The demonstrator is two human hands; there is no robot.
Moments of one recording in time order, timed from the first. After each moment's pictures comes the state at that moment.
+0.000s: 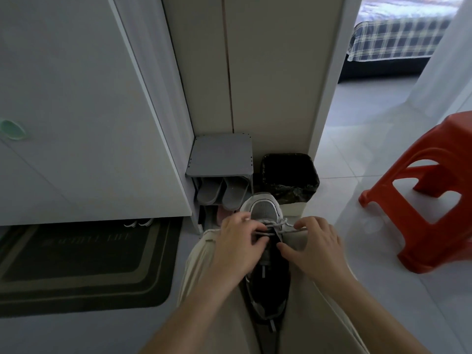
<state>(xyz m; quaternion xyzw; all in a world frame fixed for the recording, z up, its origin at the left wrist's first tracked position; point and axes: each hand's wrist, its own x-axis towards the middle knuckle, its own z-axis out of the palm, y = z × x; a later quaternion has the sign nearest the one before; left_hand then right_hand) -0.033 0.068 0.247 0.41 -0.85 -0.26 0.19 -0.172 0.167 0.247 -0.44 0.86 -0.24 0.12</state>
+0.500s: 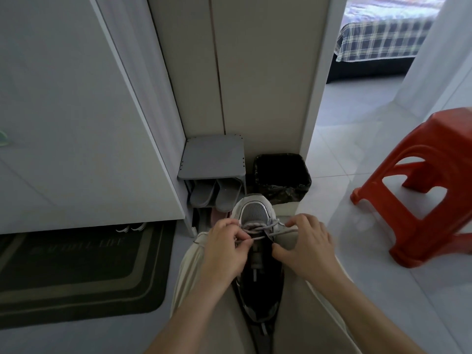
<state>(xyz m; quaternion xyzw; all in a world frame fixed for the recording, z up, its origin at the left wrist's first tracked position) -0.028 0.066 0.240 0.44 -0.82 -0.31 0.22 -0.173 0.165 0.249 -0.43 0.86 -0.25 0.12</state>
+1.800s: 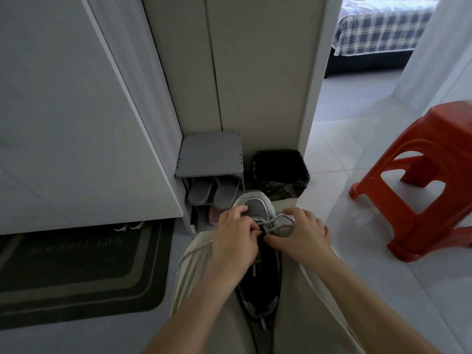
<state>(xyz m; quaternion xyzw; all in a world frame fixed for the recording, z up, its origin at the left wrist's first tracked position) -0.055 0.070 0.246 0.42 -0.86 -0.21 0.17 -0.182 0.148 0.249 -0.38 0.88 -0.22 0.18</state>
